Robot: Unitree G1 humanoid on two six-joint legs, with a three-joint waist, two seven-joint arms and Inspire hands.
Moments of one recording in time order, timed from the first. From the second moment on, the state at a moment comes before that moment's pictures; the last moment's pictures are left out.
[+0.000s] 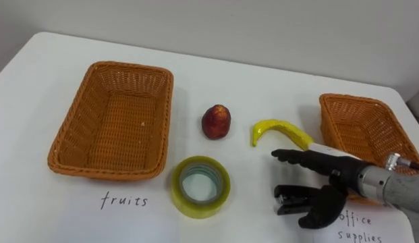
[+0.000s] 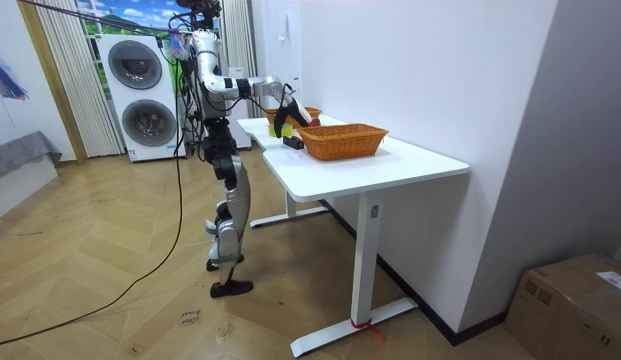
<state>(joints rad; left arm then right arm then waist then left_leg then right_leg) 0.24 0.31 0.10 0.98 0.46 0.05 0.15 0.08 -0.55 -0.02 -0.15 -0.51 0.16 0.85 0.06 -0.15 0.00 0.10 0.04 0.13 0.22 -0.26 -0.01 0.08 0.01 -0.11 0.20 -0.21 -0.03</state>
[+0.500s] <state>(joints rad) 0.25 0.31 0.04 0.95 0.46 0.04 0.15 0.12 -0.54 -0.02 -0.15 -0.57 0.16 0.78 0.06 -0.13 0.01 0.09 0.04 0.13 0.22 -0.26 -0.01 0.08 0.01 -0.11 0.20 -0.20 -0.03</state>
